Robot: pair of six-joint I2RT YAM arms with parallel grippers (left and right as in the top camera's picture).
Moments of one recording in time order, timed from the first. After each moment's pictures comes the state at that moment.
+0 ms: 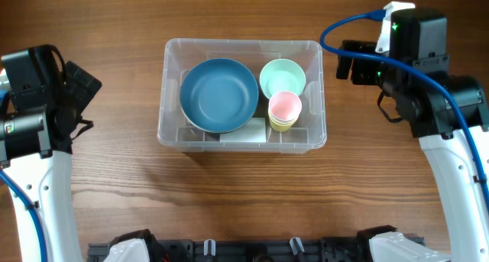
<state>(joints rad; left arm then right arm) 0.23 1.24 1.38 -1.07 -0.26 -0.66 0.19 1.34 1.54 -0.99 0.13 0.19</state>
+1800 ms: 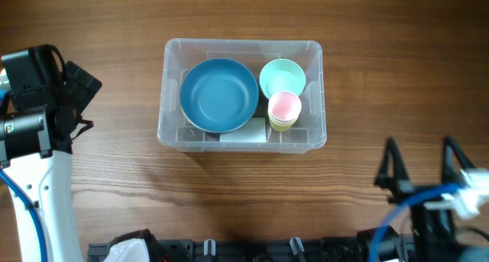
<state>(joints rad) 0.23 1.24 1.38 -1.07 -0.26 -0.66 0.19 0.11 0.65 -0.42 0.15 0.13</state>
